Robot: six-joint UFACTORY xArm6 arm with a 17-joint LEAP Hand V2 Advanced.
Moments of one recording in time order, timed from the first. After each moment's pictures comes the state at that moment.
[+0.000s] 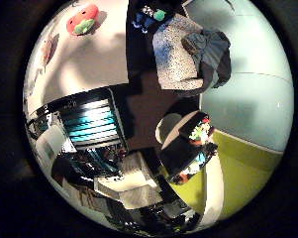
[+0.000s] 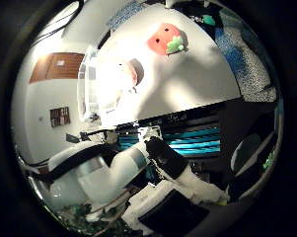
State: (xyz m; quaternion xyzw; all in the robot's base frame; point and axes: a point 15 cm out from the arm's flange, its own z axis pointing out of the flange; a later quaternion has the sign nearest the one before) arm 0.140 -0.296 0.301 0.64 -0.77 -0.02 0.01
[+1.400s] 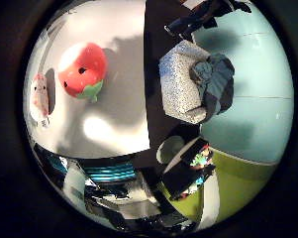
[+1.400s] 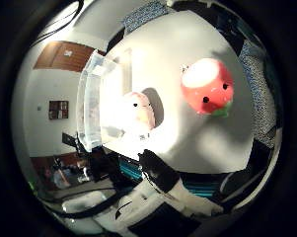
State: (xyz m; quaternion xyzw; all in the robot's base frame) arm 0.337 -0.250 0.252 0.67 -0.74 0.00 -0.04
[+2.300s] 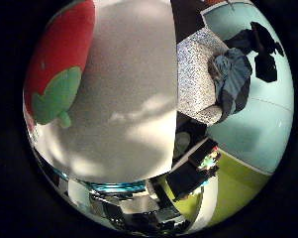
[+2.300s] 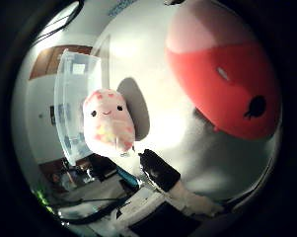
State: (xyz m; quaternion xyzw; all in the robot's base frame) arm 0.364 -0.245 0.133 0.67 -0.74 -0.08 -0.01
